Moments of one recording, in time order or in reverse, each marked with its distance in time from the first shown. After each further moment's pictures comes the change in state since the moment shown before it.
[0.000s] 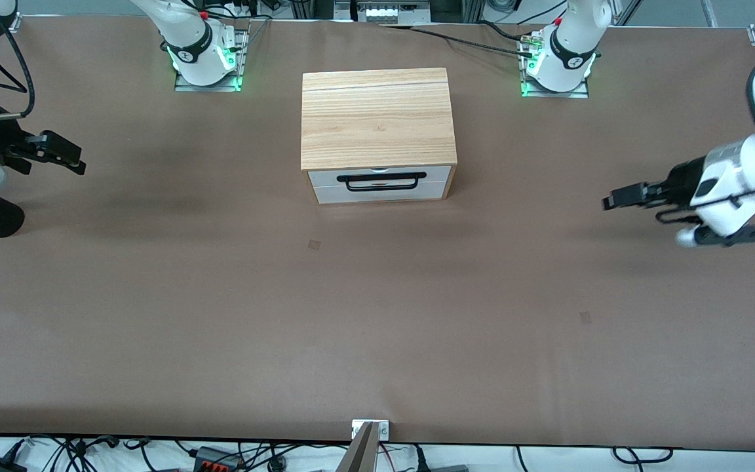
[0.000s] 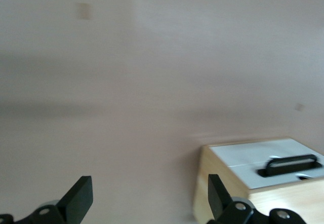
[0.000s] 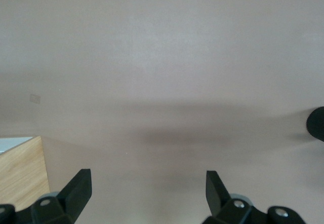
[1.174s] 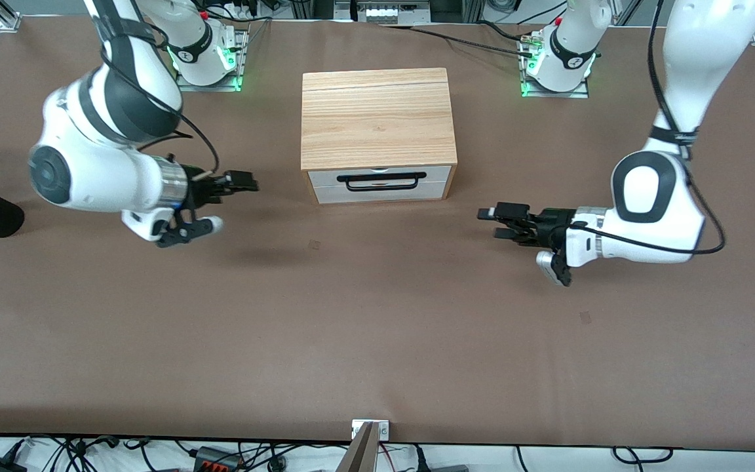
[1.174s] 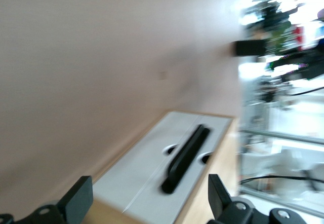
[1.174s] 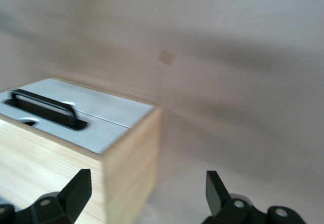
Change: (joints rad) left arm -0.099 0.243 -0.057 -0.179 -0.721 0.186 0.706; right arm 0.264 0.321 0.027 0.029 0.467 0.058 -0.037
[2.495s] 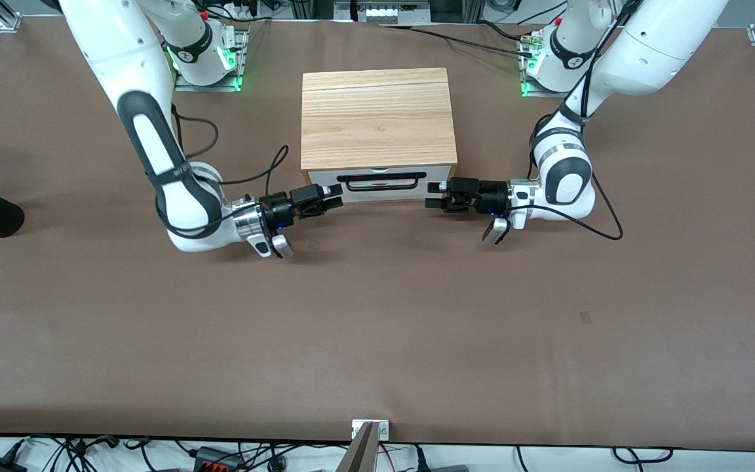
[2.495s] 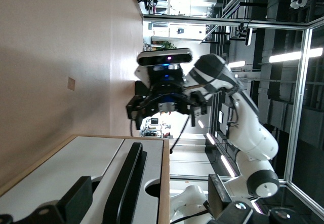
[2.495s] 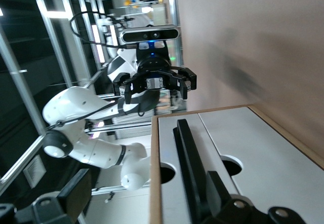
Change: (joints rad) left arm -0.047 0.082 -0.082 -0.335 -0.674 -0.017 0.457; right arm 0.046 0.377 -0.003 -0.151 1.098 -0.128 -0.784
